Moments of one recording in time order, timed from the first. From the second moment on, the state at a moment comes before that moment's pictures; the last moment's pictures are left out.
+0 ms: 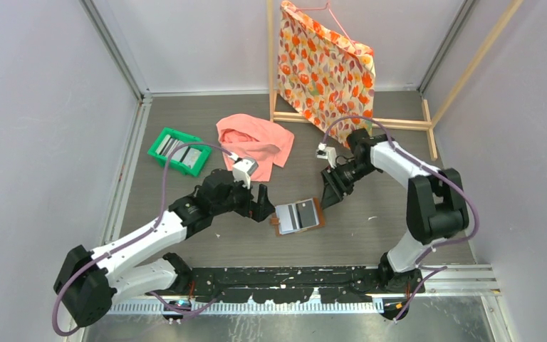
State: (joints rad) left arm -0.75 0.99 0.61 -0.14 0.14 -0.38; right arm 0.23 1.60 1.08 -0.96 -0.84 -0.55
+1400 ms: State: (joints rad) left arm -0.85 1.19 0.50 0.12 0.33 0.02; right arm 0.29 2.03 1.24 -1.02 -0.83 -0.31
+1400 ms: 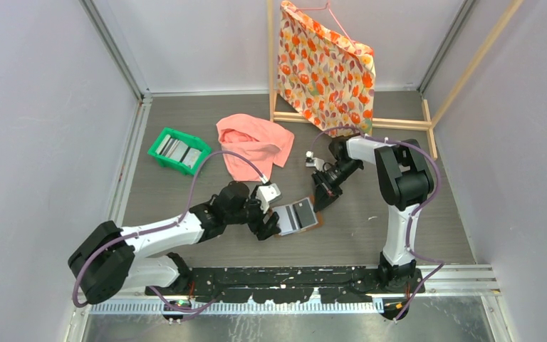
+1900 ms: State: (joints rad) left arm -0.83 1.35 0.53 0.14 0.39 0.05; right arm 0.28 2.03 1.27 -1.05 -0.79 -0.35
